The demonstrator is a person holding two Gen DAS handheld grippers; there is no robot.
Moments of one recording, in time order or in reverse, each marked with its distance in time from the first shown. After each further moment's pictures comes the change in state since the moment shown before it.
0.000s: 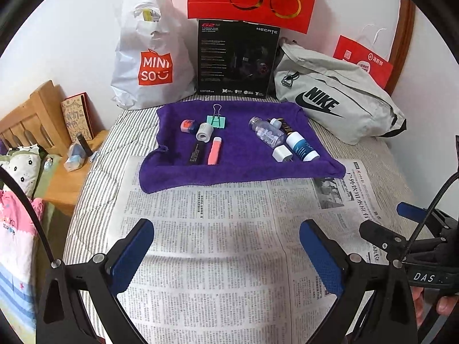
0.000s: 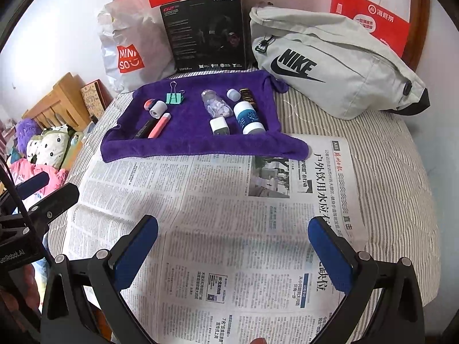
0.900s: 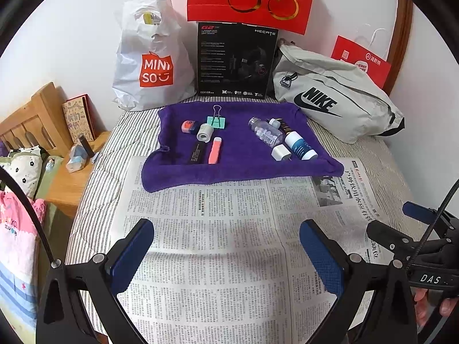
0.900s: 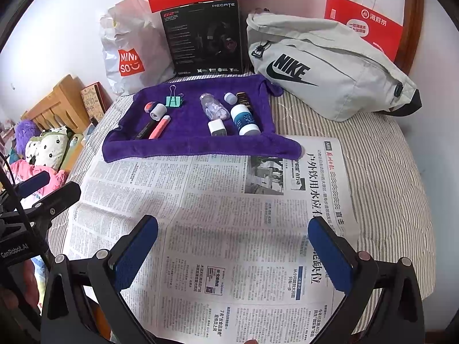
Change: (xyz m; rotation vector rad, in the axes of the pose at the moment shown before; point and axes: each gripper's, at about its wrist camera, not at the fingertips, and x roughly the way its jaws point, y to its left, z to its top) left arm -0.009 0.000 -0.003 0.013 -0.002 0.006; right arm -0.015 -0.002 -0.007 -0.003 -0.020 -0.011
